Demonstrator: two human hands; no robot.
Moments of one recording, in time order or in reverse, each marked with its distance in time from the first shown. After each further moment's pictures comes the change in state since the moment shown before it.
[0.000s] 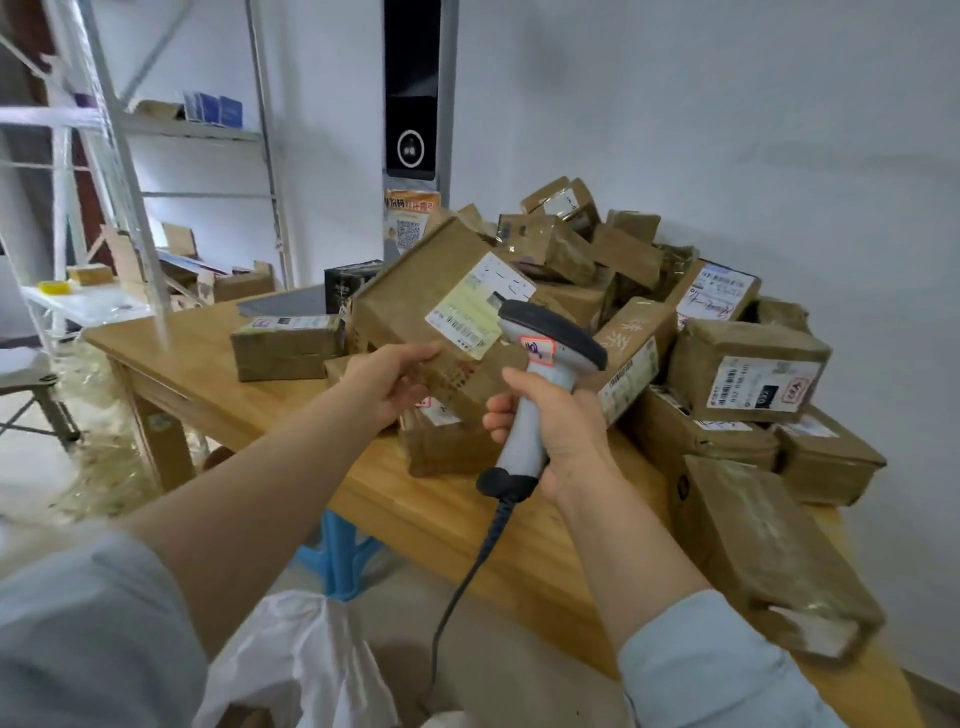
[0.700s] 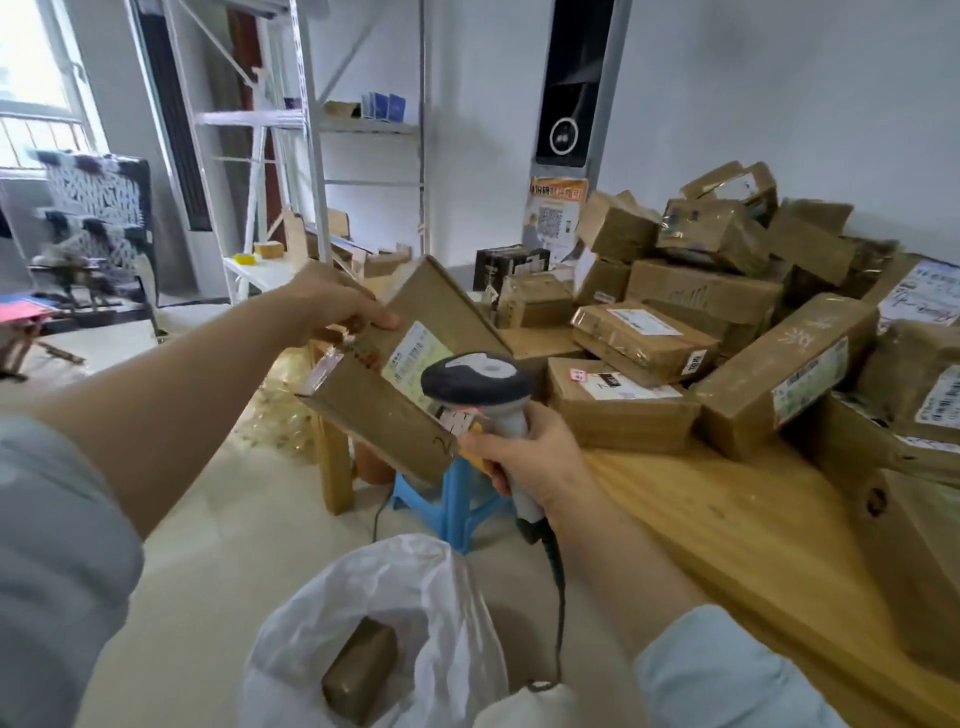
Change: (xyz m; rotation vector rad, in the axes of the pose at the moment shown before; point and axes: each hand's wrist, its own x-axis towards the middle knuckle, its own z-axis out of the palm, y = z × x) left_hand -0.068 0.106 -0.198 0.818 0.258 0.231; right_hand -0.066 0.086 0.097 -0.522 -0.463 -0.008
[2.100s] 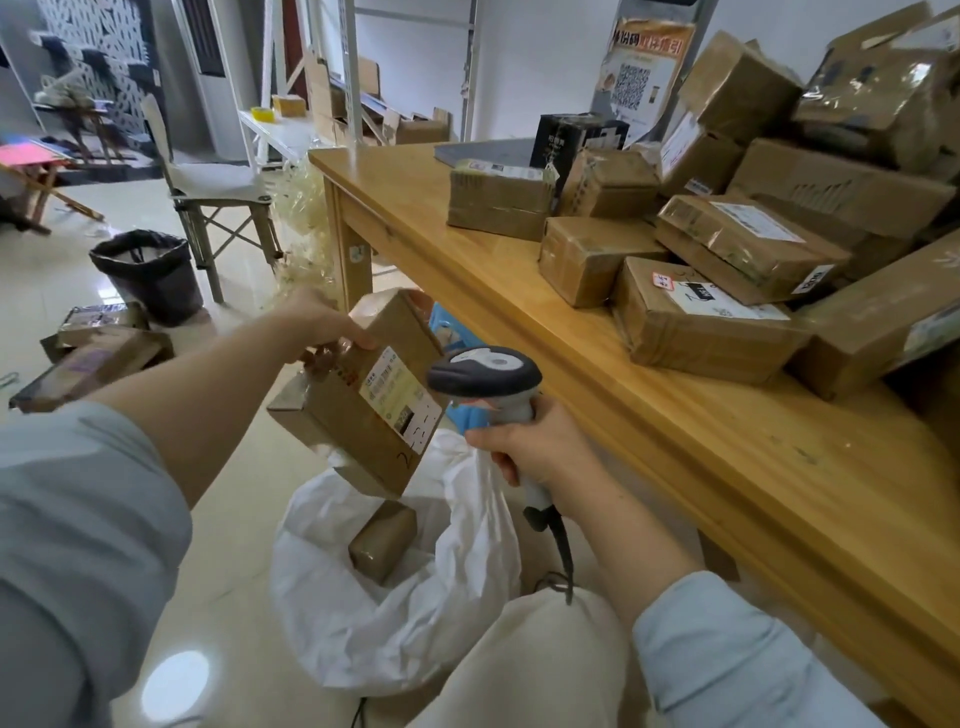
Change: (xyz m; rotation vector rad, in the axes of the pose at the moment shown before) left_hand 0.035 -0.181 0.018 0.152 -0.025 -0.360; right_hand 0.032 0.086 0.050 -0.162 -0.154 0.255
